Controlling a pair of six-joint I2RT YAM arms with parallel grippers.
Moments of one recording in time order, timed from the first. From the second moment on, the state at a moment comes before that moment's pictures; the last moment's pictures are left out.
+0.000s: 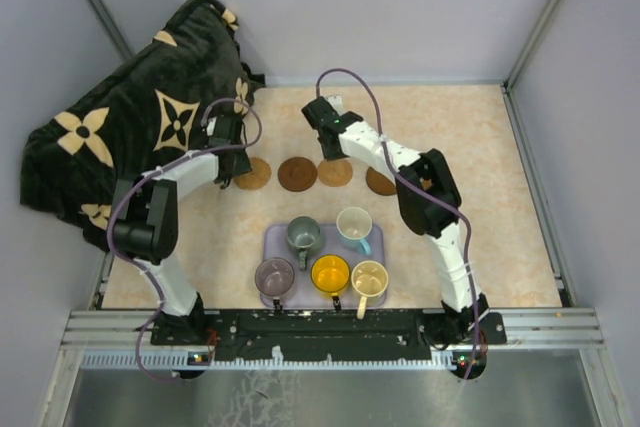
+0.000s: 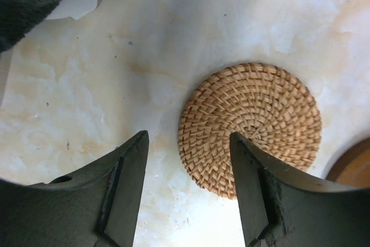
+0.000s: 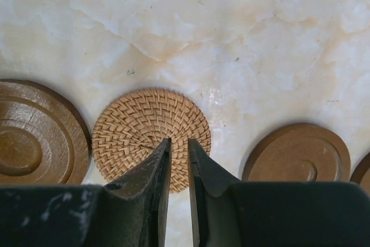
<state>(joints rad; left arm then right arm) -0.23 1.81 1.13 -0.27 -0.37 -0.50 0.66 2.24 1.90 -0.72 0.42 0.36</state>
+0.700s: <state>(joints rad) -0.36 1.58 1.12 -0.21 -0.23 -0.32 0.51 1.70 1.32 -0.50 0.43 0.39</state>
